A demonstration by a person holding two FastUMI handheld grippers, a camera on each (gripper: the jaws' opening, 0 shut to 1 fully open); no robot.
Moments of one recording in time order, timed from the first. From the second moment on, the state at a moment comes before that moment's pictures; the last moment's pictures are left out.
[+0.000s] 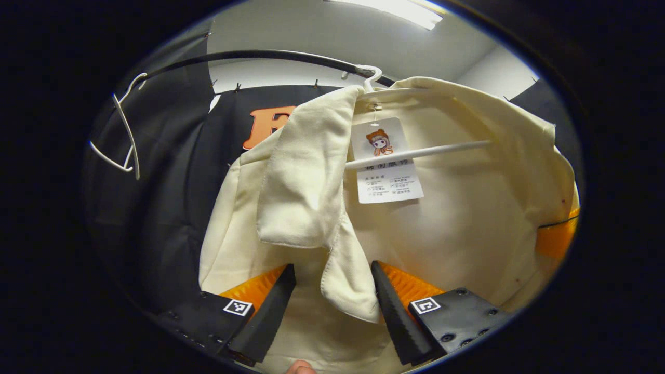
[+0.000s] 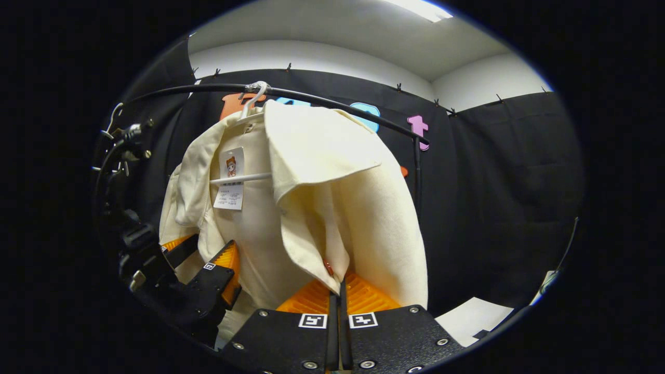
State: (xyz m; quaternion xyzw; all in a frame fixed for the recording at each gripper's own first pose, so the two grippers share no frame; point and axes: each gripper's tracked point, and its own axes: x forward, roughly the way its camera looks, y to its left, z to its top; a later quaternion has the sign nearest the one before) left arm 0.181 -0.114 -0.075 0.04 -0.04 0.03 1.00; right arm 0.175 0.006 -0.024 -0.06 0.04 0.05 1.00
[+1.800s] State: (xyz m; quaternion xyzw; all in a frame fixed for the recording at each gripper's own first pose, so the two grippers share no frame) left arm 0.157 0.046 0.046 0.14 -0.08 0.09 0.98; right arm 0.142 -0.056 0.095 -0.04 -0.08 -0.05 0.99
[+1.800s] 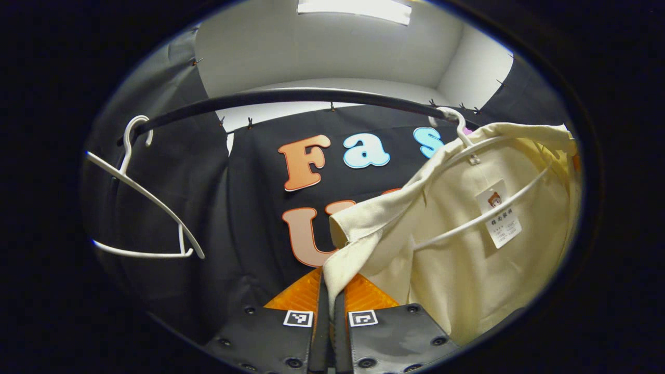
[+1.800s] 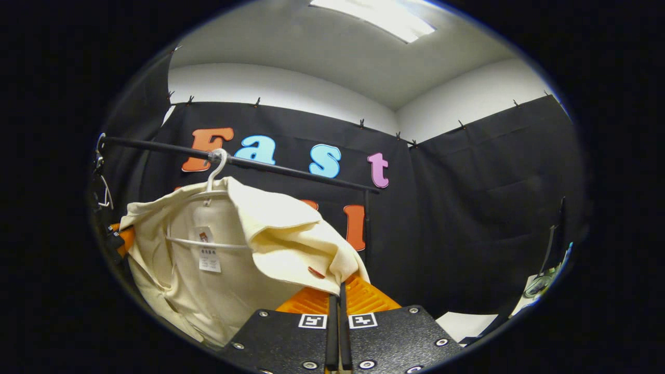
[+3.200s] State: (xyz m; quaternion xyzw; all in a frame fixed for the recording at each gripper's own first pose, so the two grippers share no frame) left arm 0.271 0.110 0.026 0.13 -0.07 0.13 0.98; right arm 0.272 -0.086 0.064 -0.05 -0.04 -0.02 1.00
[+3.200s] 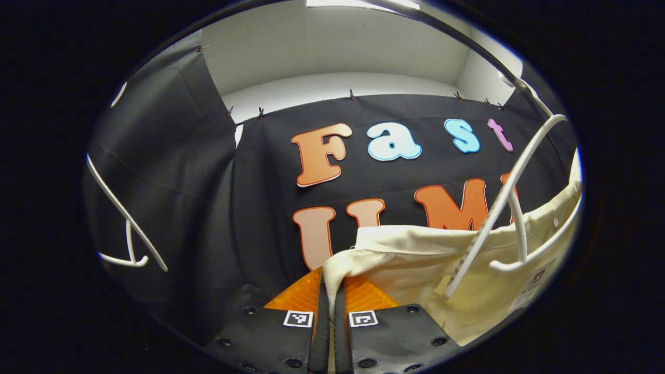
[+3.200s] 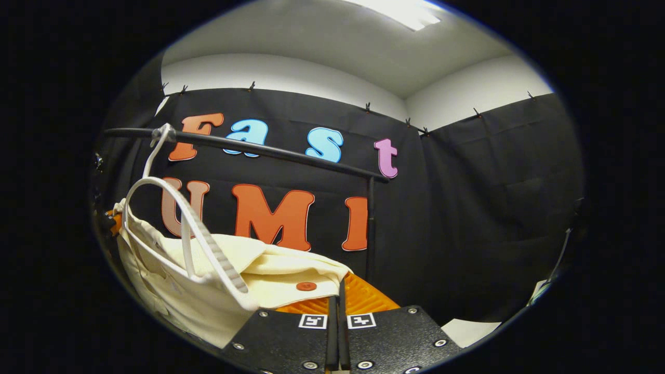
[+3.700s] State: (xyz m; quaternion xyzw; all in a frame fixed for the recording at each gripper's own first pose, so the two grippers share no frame) left arm 0.192 0.134 -0.024 0.19 -0.03 0.14 0.97; right arm 0.196 -0.072 0.013 -0.07 -0.01 -0.01 1.00
